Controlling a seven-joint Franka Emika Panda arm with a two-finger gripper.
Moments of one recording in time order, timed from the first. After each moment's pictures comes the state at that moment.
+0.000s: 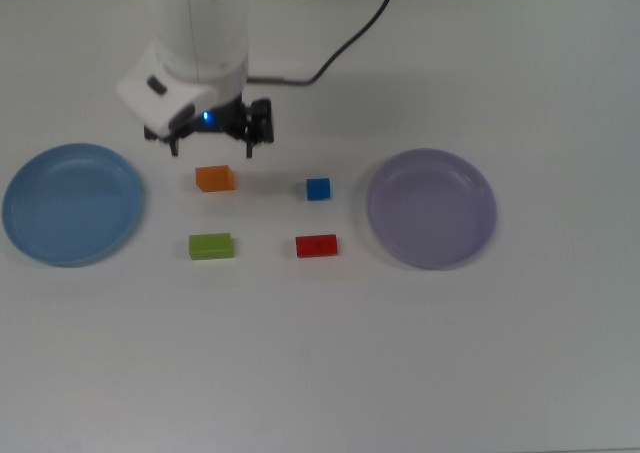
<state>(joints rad) 0.04 0.32 -0.09 -1.58 -0.09 1.86 -0.05</state>
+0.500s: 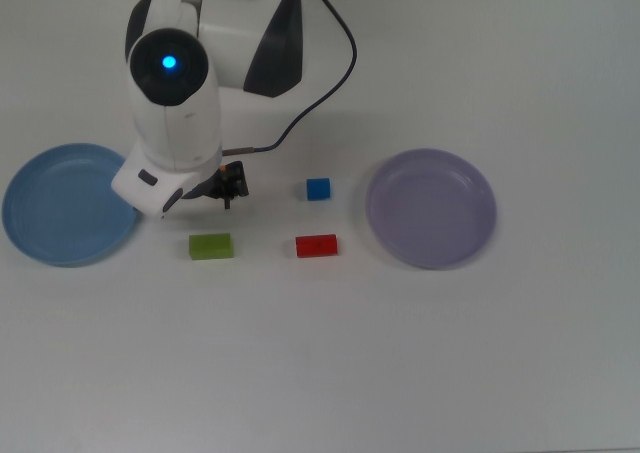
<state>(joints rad) -0.02 0.50 -0.09 -1.58 -0.06 2.04 -0.27</state>
